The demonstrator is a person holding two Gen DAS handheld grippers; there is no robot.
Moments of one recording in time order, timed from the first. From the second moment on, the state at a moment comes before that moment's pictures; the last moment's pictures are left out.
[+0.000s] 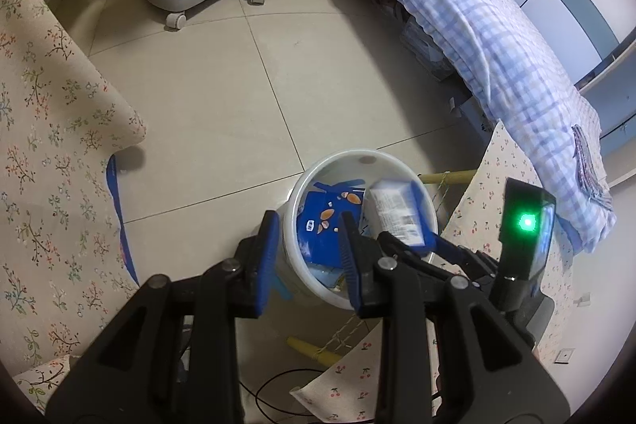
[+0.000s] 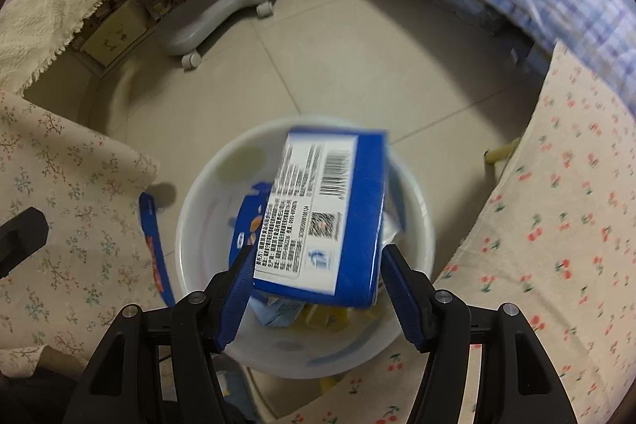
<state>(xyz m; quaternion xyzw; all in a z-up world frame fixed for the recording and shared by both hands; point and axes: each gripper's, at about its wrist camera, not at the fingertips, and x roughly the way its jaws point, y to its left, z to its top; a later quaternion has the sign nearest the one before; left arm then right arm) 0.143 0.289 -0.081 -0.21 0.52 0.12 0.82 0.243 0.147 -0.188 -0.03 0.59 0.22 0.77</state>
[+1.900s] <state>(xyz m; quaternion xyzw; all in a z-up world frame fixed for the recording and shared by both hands) -0.055 0.140 0.034 0.02 0.33 0.14 0.93 -0.020 -0.024 0.013 -0.03 0.34 0.24 0.91</state>
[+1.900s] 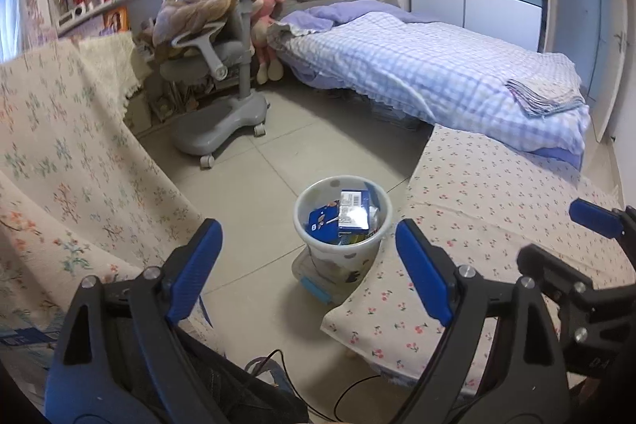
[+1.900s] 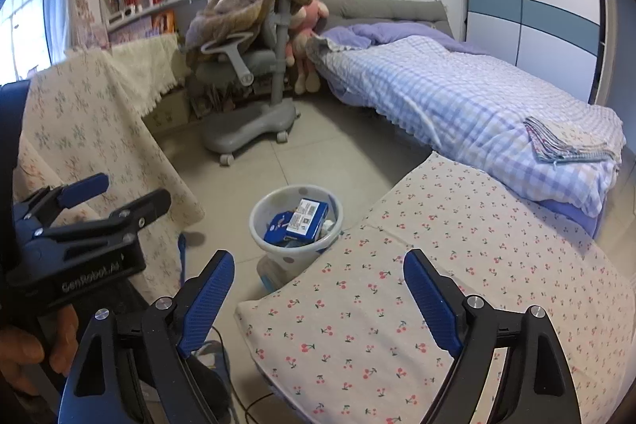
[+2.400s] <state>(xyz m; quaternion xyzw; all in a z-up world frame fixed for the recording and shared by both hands) -0.076 0.092 0.055 0.05 0.31 0.12 0.94 -0.045 -0.075 0.028 0.02 0.31 0.21 0.93</state>
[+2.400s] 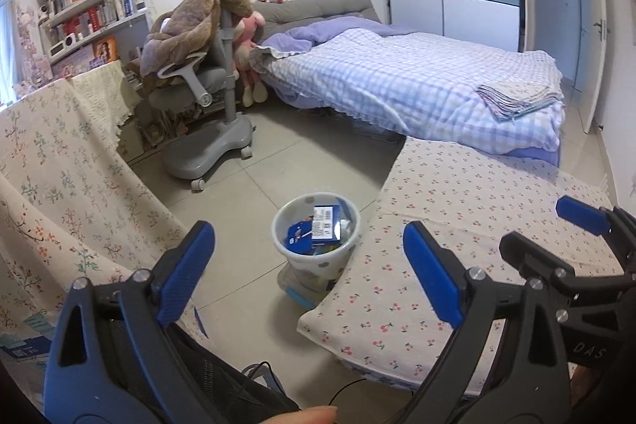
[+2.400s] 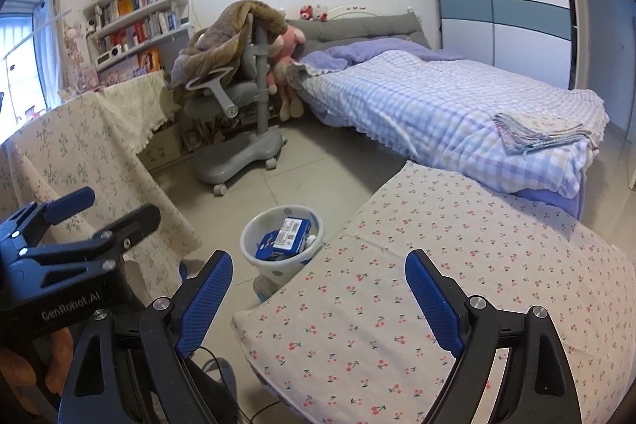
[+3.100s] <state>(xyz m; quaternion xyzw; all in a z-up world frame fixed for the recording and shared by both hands) -0.069 0.084 0.051 0.05 0.32 0.10 0.94 -0.045 -0.087 0.030 0.03 0.30 0.17 0.94</state>
